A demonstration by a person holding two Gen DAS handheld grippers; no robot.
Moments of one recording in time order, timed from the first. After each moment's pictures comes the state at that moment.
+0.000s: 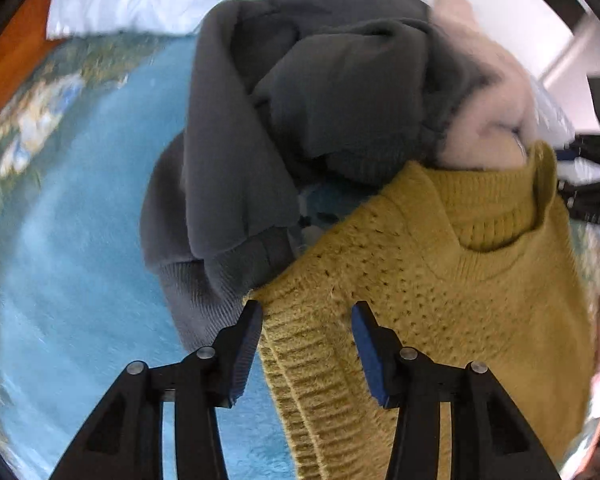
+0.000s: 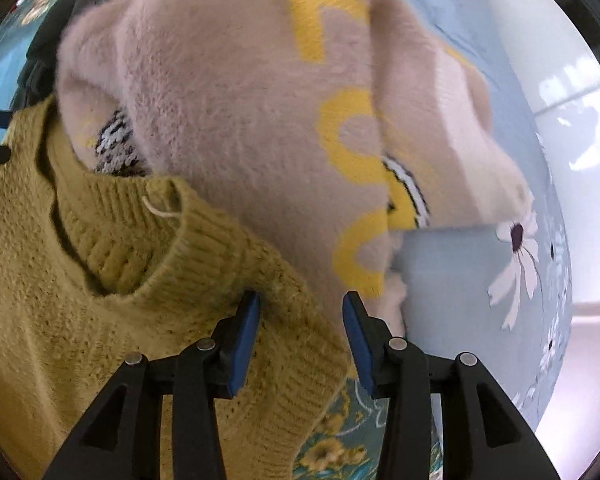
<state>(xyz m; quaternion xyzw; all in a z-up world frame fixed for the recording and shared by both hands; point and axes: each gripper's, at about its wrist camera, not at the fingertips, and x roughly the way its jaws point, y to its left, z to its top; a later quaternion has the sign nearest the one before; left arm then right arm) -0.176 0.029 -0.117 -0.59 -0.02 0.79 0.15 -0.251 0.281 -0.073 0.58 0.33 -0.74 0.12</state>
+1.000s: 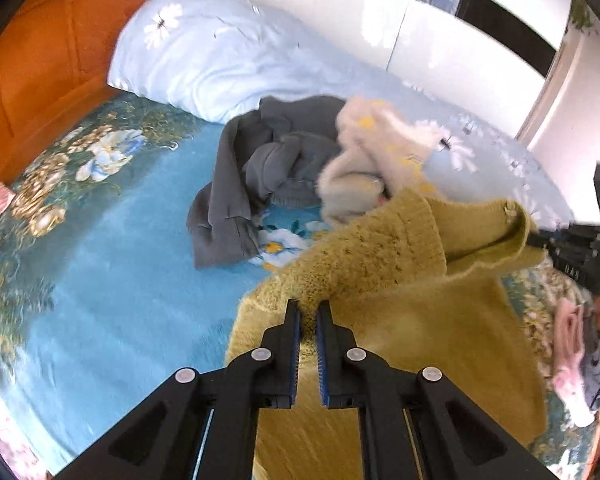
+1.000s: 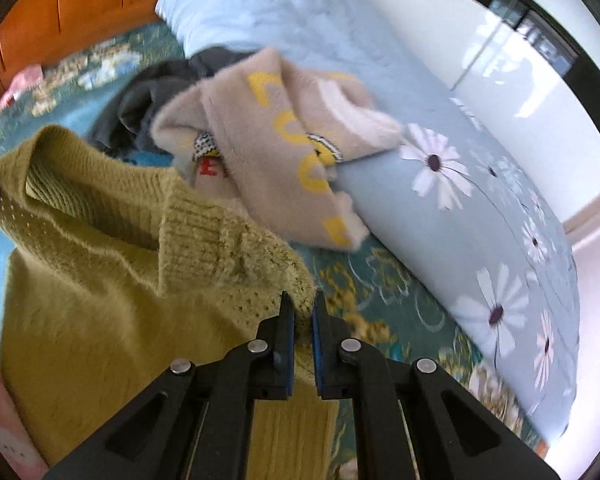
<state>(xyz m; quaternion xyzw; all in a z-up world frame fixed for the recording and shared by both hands) 0.003 0.046 0.029 -0.45 -0.04 0.88 0.12 -0.060 0.342 0.043 0.49 0.18 -0.85 0.05</state>
